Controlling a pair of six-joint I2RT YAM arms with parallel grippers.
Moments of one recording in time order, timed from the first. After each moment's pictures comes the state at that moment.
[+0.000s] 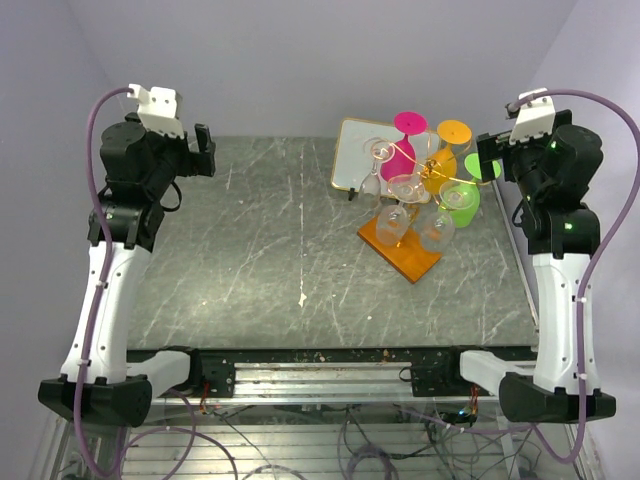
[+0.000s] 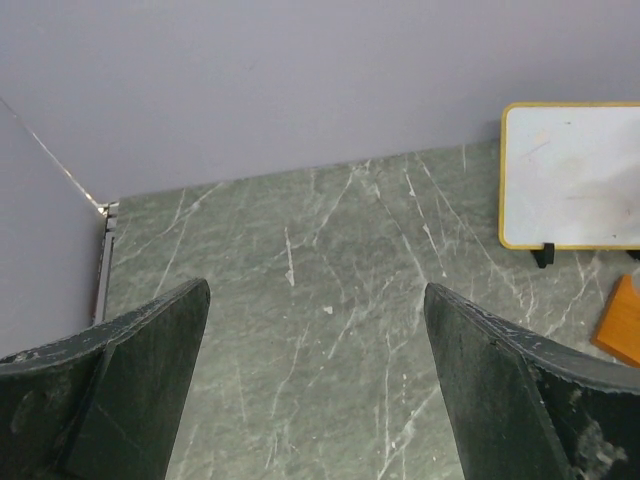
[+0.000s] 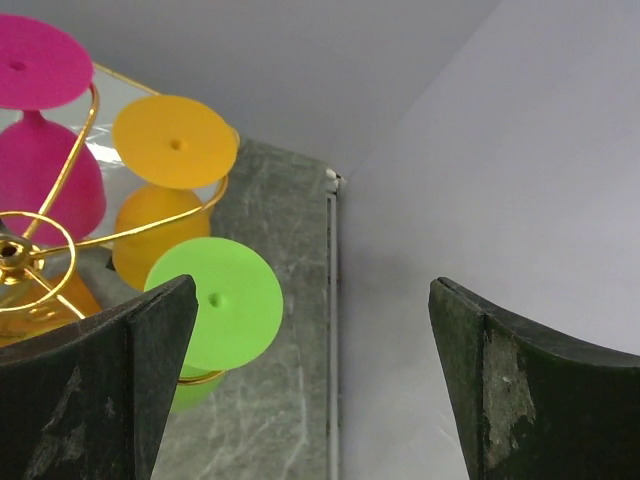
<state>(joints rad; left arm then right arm) -0.10 1.14 1.42 -0.42 0.07 0.05 -0.03 1.12 1.57 -0.60 0.05 -0.46</state>
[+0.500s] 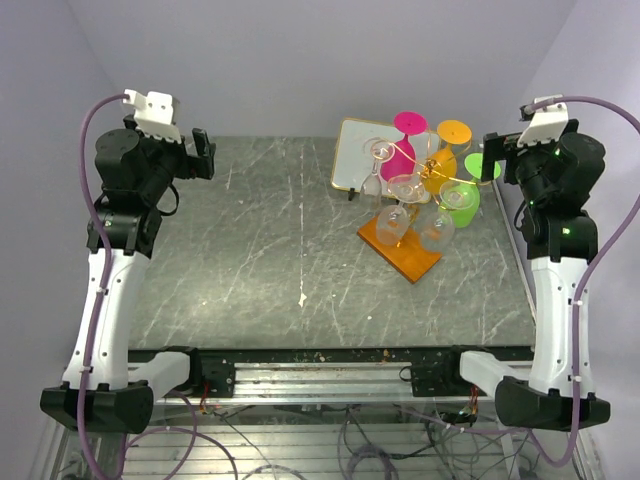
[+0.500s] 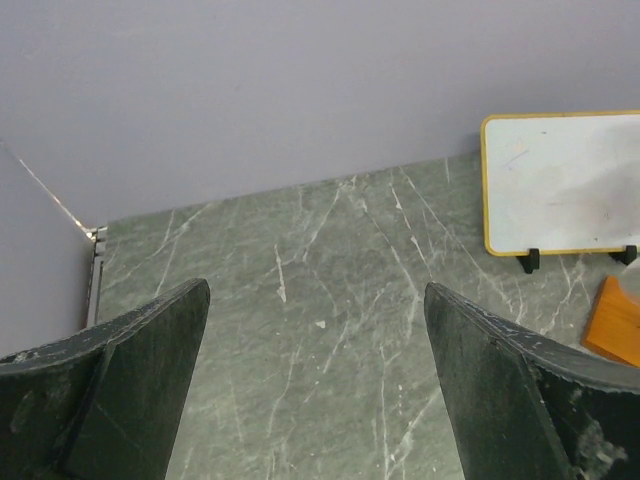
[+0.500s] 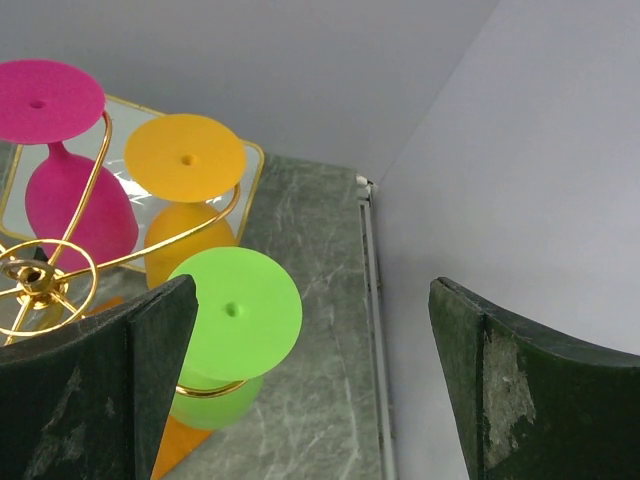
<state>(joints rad) -0.06 1.09 1.35 -0.34 0.15 0.05 -0.09 1.09 1.49 -0.52 -0.03 -0.32</state>
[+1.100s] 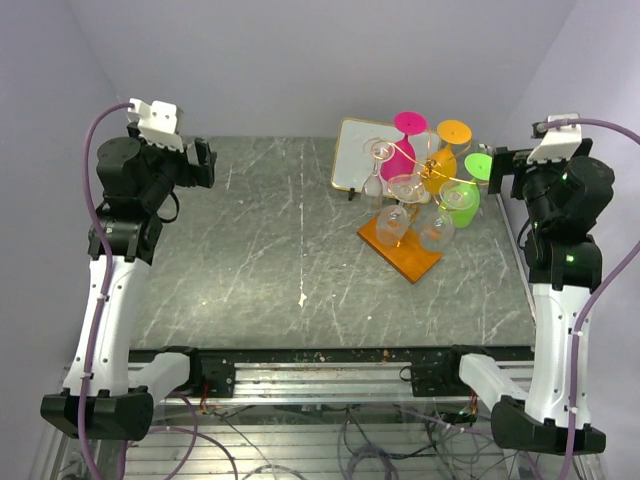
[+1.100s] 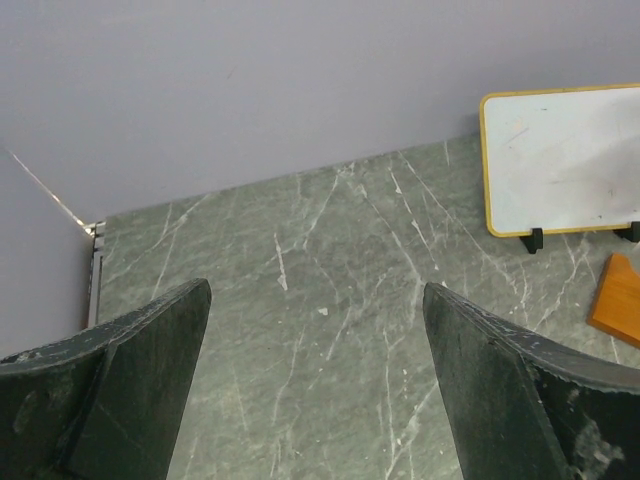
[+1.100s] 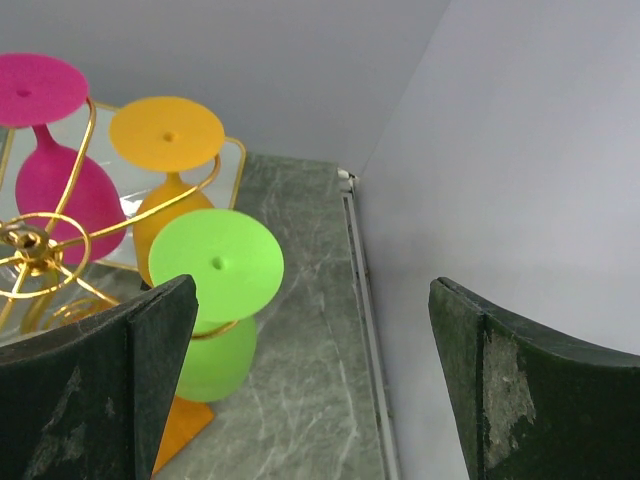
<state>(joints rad) -0.05 1.06 1.29 -0.33 0.18 0.08 -0.12 0.98 1.42 -0.51 -0.01 -0.28</state>
